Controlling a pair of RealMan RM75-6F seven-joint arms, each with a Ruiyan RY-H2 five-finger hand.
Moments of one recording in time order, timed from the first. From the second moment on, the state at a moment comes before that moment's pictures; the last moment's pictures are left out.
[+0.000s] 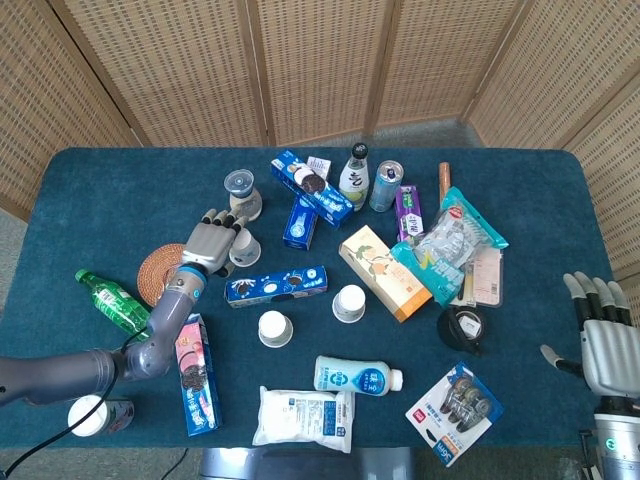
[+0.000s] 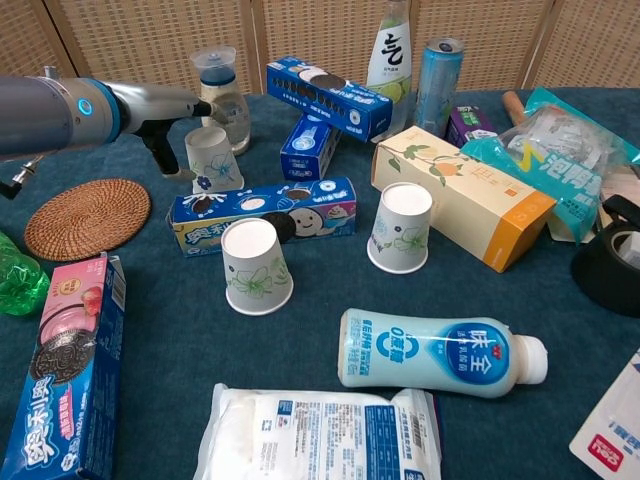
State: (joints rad) left arm -1.04 -1.54 -0.16 -1.37 0.47 0.84 0.70; right arm 0.08 -1.09 0.13 -1.78 -1.37 1.49 -0.18
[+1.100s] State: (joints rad) left arm -1.06 -1.61 -0.16 -1.33 0.49 0.94 0.75; right arm 0.08 -1.08 0.13 -1.78 -1.37 1.49 -0.16
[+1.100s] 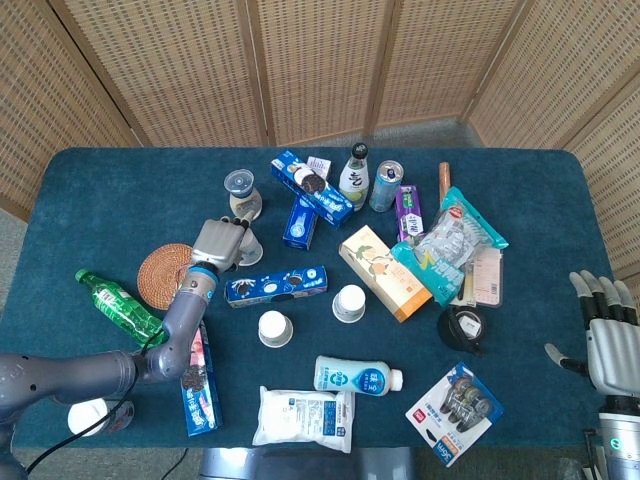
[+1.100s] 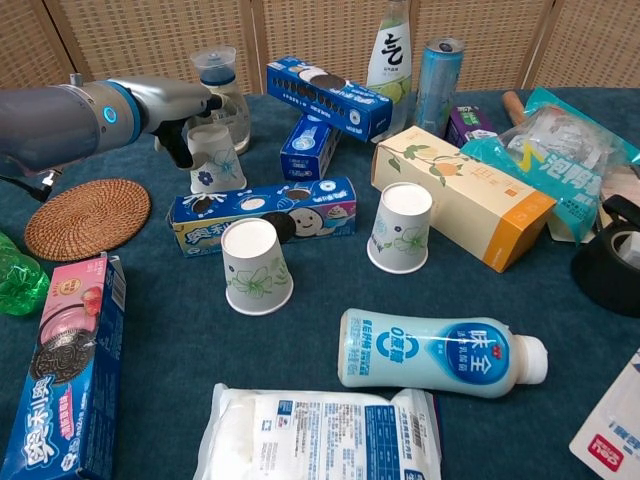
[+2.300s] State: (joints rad) left arm -1.01 -1.12 -0.17 -2.05 0.66 0.99 0.69; right arm 0.08 -1.11 0.11 -1.78 -1.39 1.49 -0.23
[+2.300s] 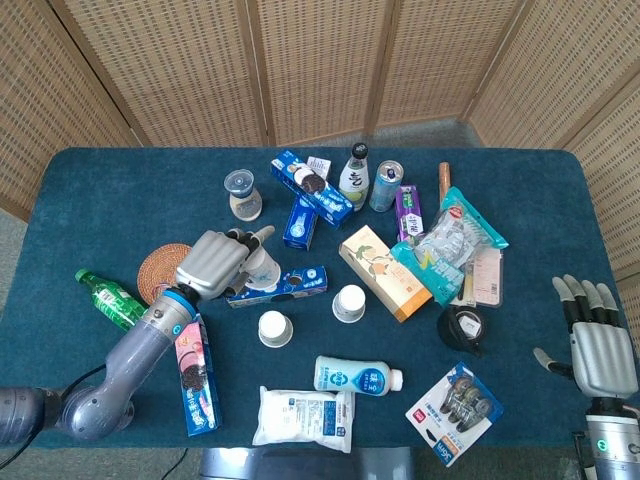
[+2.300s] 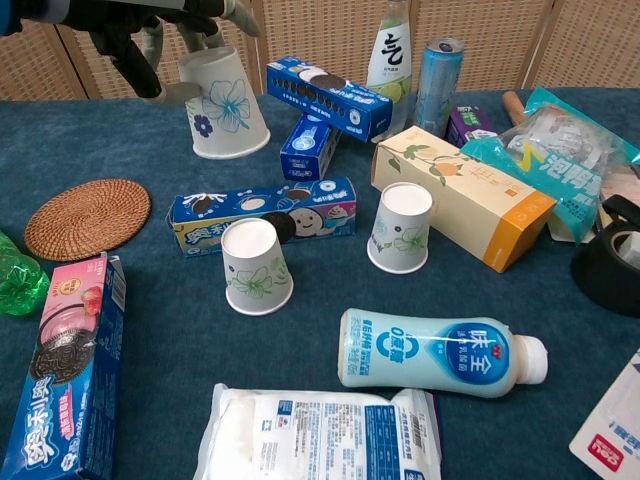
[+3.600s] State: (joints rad) left arm -1.04 -1.19 -0.04 -2.08 0.73 0.95 0.64; right arm 0.08 -1.11 0.11 -1.78 -1.40 1.50 -0.23
